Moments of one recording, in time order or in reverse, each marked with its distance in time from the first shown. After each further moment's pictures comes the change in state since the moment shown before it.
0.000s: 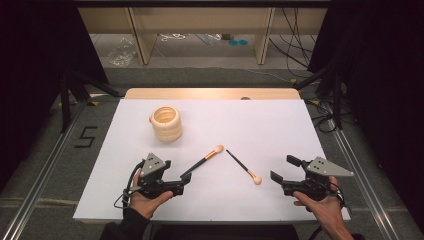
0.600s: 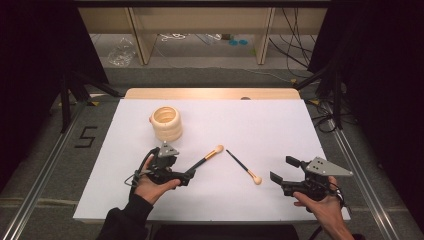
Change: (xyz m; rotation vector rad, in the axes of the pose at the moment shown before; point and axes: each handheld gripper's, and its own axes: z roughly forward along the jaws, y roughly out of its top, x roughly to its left) left arm 0.013 0.030 0.037 0.277 -0.011 0.125; right arm -0.001 -0.001 0.001 0.019 0.020 -0.007
